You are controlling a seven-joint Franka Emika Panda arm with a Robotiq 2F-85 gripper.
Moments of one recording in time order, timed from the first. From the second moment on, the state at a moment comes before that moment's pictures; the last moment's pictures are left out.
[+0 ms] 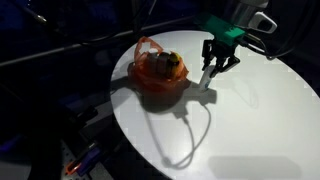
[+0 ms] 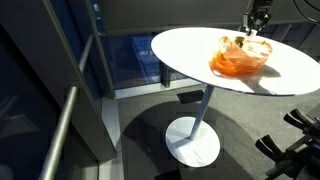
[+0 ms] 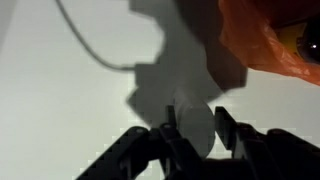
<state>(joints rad) -0.25 0.67 -0.16 -1.45 0.11 1.94 -0.02</state>
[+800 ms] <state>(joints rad) -0.17 0.57 -0.14 -1.49 0.04 1.88 -0.02</state>
